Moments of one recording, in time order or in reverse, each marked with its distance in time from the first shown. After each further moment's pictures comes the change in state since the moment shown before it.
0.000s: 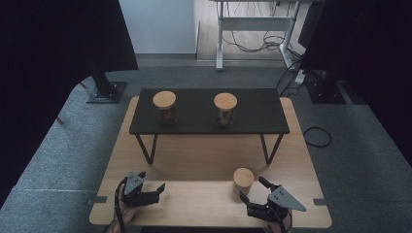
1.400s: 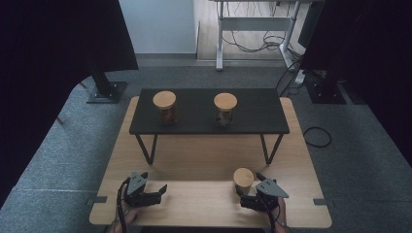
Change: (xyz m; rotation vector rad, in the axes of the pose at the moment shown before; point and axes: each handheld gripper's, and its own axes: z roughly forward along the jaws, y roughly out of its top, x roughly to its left) left arm -0.004 -0.001 0.004 0.020 -0.013 0.004; right arm -0.009 -0.015 0.048 0.157 -0.097 -0.050
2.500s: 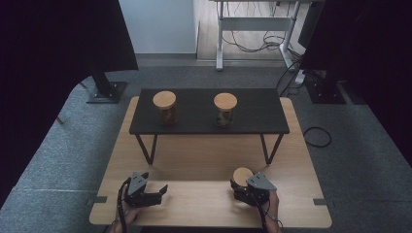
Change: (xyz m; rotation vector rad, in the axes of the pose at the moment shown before) left arm -0.002 0.000 0.000 -0.001 -0.005 0.009; right arm 0.010 0.006 0.023 0.048 -0.026 -0.012
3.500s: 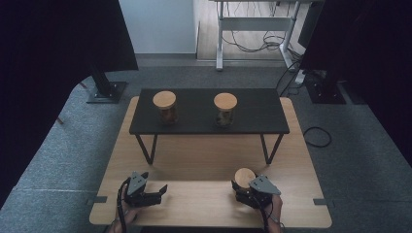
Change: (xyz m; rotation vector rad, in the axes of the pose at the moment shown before) left arm 0.002 0.001 0.000 -0.002 0.000 -0.001; right arm 0.001 0.004 -0.018 -0.052 0.008 -0.020
